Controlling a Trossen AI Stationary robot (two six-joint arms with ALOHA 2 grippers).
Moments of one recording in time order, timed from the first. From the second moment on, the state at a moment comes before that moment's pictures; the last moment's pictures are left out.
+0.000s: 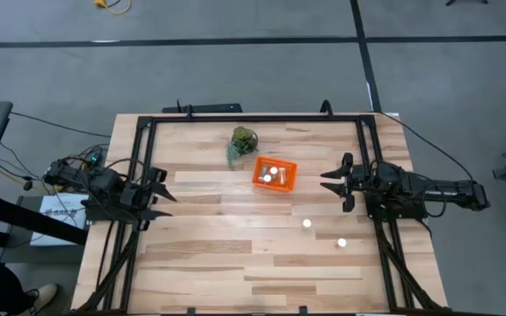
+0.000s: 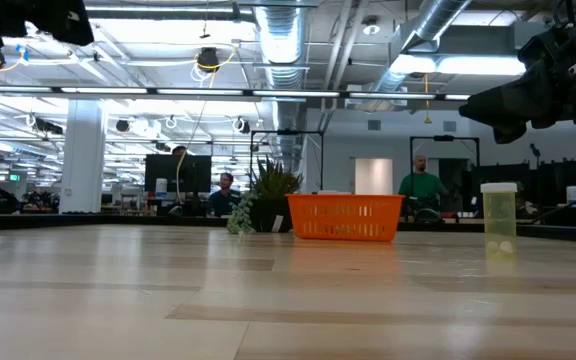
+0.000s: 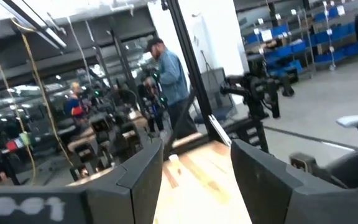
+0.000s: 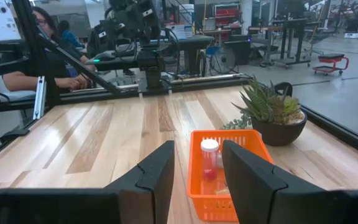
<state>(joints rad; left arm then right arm) -0.32 0.00 0.13 0.09 0.04 0.30 -0.09 0.09 0.01 0.01 0.00 0.03</state>
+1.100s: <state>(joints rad) -0.32 0.00 0.01 0.06 -0.18 0.16 -0.09 0.09 0.01 0.01 0.00 0.03</state>
